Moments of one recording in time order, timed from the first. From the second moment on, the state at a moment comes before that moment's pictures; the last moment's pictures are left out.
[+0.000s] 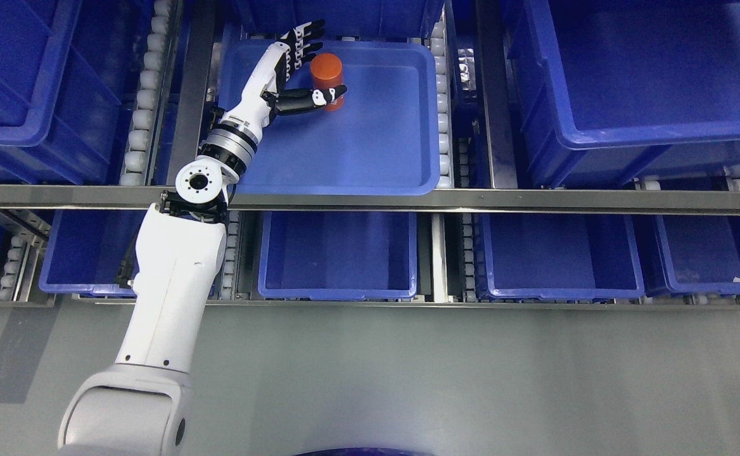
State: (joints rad) left arm -0.65 0.00 -0.08 -1.10 -0.08 -0.12 -0.27; right arm 0.00 0.00 0.00 0.00 0.00 0.04 0.03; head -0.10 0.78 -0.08
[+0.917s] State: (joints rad) left arm -0.61 0.00 -0.09 -1.07 -0.08 -0.14 -0.33; right arm 0.00 0.00 0.00 0.00 0.00 0.04 0.03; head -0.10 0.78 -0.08
